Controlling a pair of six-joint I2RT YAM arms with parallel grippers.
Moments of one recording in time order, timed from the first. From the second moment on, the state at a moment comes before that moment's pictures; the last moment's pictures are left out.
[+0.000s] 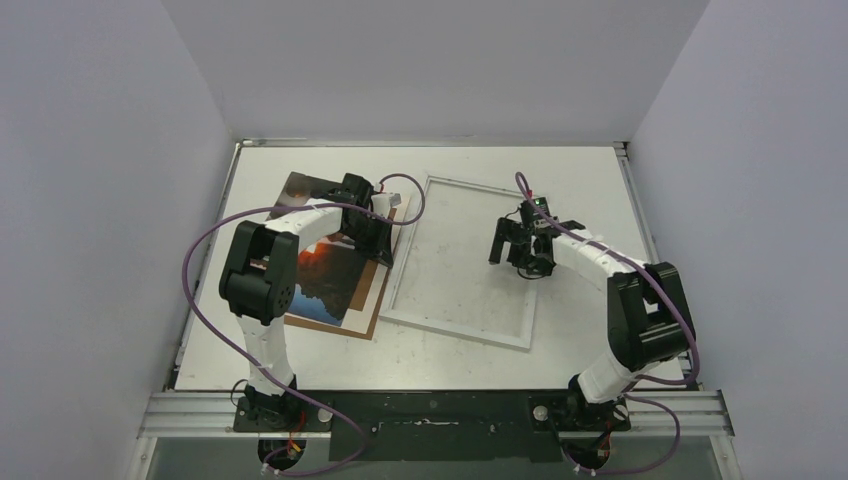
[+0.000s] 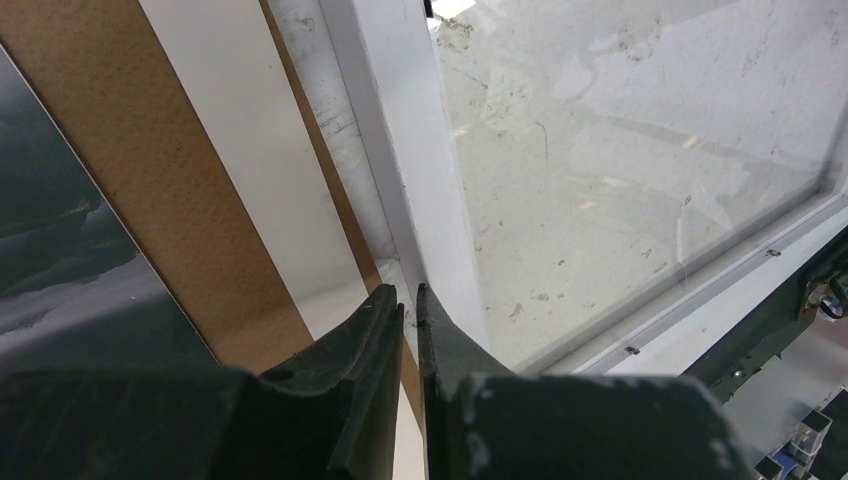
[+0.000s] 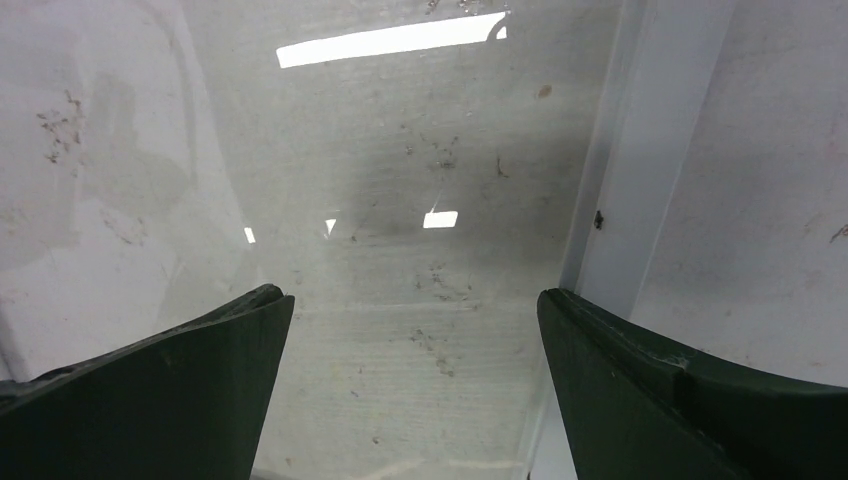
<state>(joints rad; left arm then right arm) -0.35 1.96 1.34 -0.59 0.49 -0.07 0.28 1.61 0.97 -0.45 -0.01 0.49</state>
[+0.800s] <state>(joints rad) -0.34 1.96 1.34 -0.59 0.49 -0.07 0.29 1.63 1.19 -0.50 0.03 0.50</state>
